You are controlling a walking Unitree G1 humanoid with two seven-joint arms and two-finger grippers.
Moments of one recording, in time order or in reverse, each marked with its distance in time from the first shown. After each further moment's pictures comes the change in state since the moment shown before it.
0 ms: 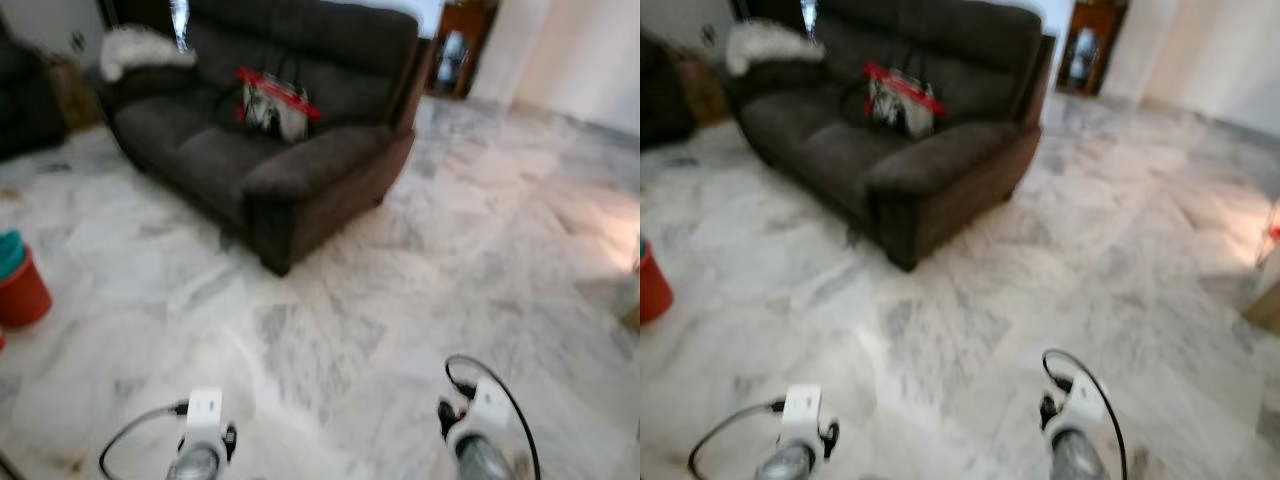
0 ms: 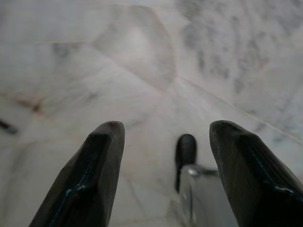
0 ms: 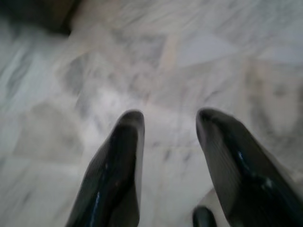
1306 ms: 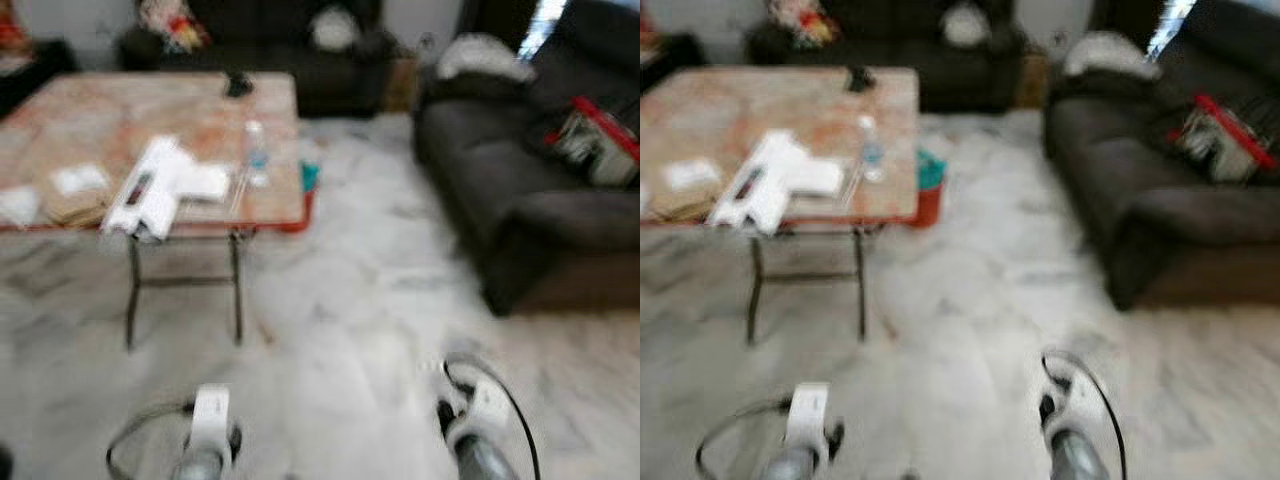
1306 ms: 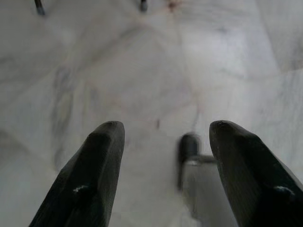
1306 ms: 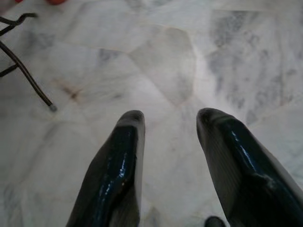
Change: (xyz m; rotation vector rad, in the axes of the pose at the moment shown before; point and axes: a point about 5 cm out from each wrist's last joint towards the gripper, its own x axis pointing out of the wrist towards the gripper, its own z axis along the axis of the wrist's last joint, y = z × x) left arm -0.004 -0.011 -0.012 0.008 0.034 -0.034; right arm 0.000 -0.004 0.003 -0.008 -0.011 -0.003
